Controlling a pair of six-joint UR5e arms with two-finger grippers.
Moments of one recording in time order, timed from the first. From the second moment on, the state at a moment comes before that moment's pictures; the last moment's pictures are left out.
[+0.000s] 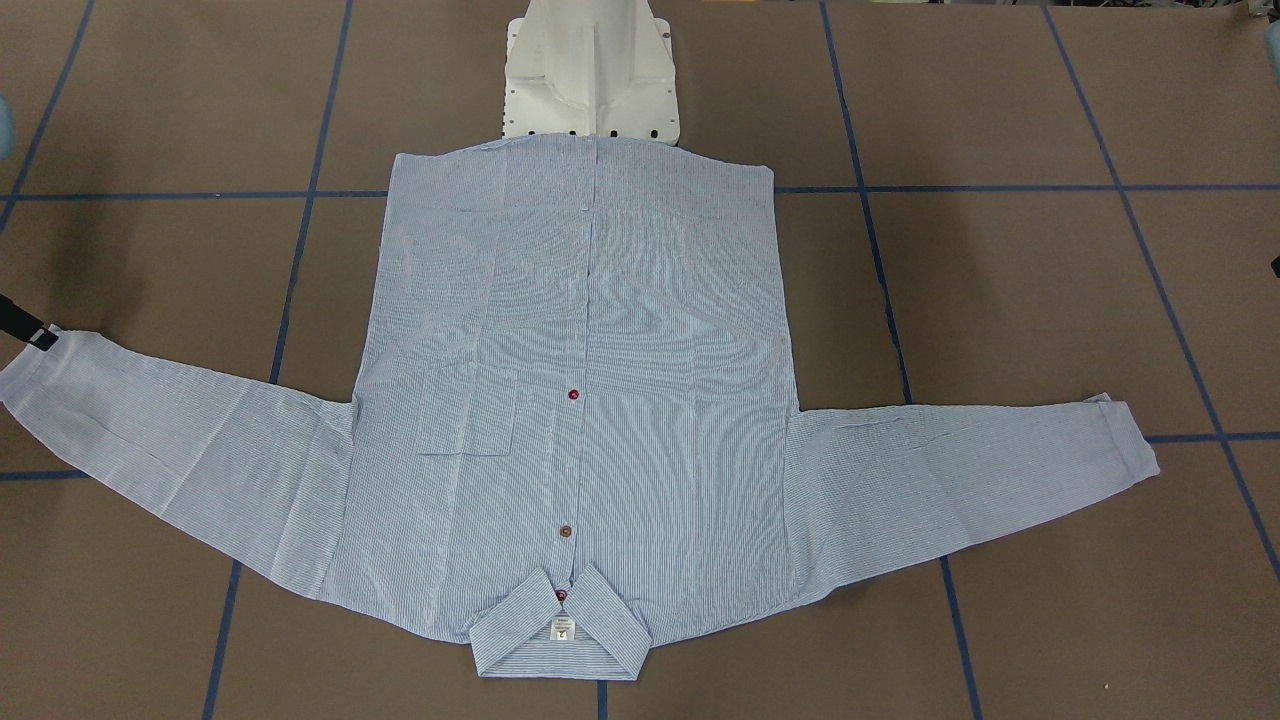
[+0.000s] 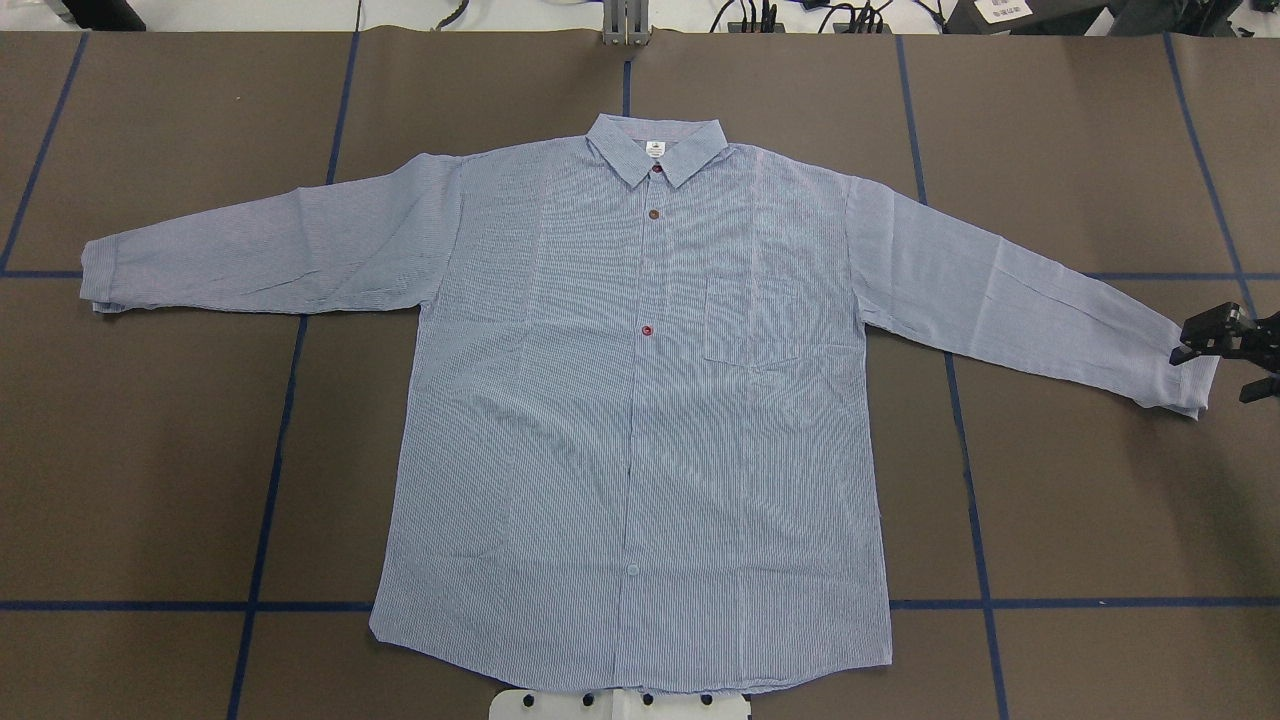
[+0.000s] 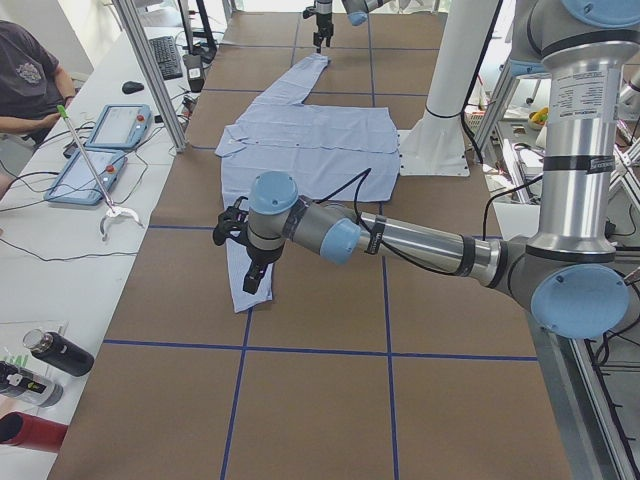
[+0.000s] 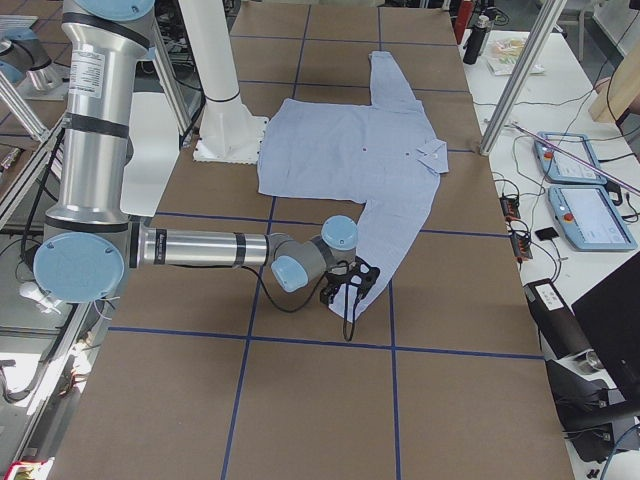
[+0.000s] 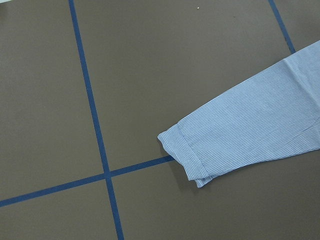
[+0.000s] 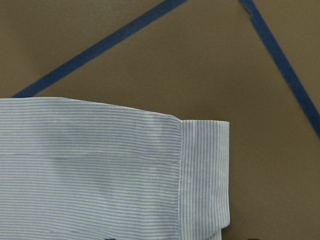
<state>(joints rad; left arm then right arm) -1.48 -1.55 -1.79 -1.81 -2.36 -0.11 1.12 -1.72 1.61 -0.98 2.28 1.19</state>
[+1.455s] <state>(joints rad) -1.48 -1.55 -1.80 -1.81 -2.36 -0.11 1.07 -1.70 1.56 -0.98 2.27 1.25</state>
